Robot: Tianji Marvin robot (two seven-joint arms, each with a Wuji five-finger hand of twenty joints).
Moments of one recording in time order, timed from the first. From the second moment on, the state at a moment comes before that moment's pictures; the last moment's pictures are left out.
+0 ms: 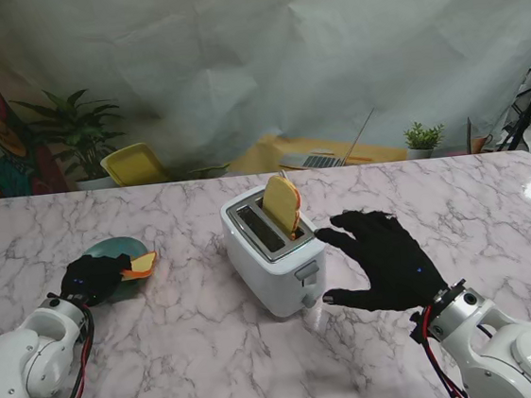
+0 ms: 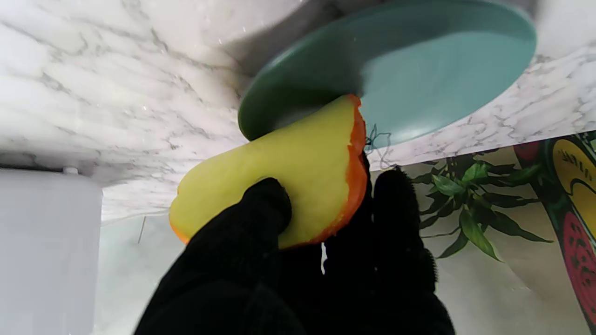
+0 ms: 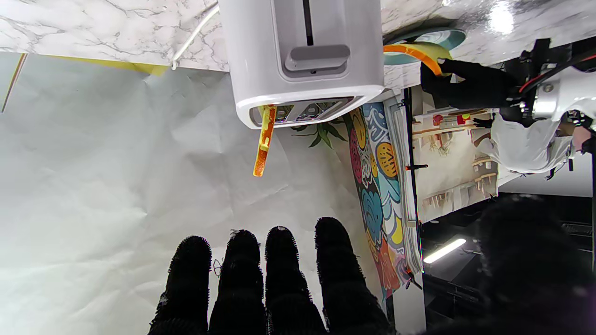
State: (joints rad) left arm 1.56 -1.01 -1.46 -1.39 1.22 -0.22 0.09; right arm -1.97 -1.08 1.49 -2.08 -1.03 -0.30 -0.07; left_hand 1.21 -0.23 0.36 -0.06 0.47 0.10 0.96 0.50 0.84 0.08 0.40 0.55 0.76 0.14 0.54 0.64 0.42 0.09 0.97 0.42; right_hand 0.23 -0.24 0.51 -0.14 0.32 0.13 0.26 0.24 0.23 0.17 0.42 0.23 0.25 0.08 0.20 0.17 -0.05 0.11 0.76 0.11
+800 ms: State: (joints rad) left arm 1.46 -1.04 -1.55 -1.55 1.07 -0.33 0.15; right arm -1.98 -1.08 1.51 -2.11 -1.05 -0.33 -0.08; left_hand 1.19 -0.25 0.39 -0.10 0.48 0.04 0.97 0.64 0.85 0.05 0.46 0.63 0.81 0.12 0.56 0.85 0.43 0.08 0.98 0.46; right_hand 0.23 -0.24 0.51 -0.14 0.32 0.13 0.27 0.21 0.25 0.17 0.42 0.23 0.27 0.08 0.20 0.17 -0.04 0.11 0.77 0.11
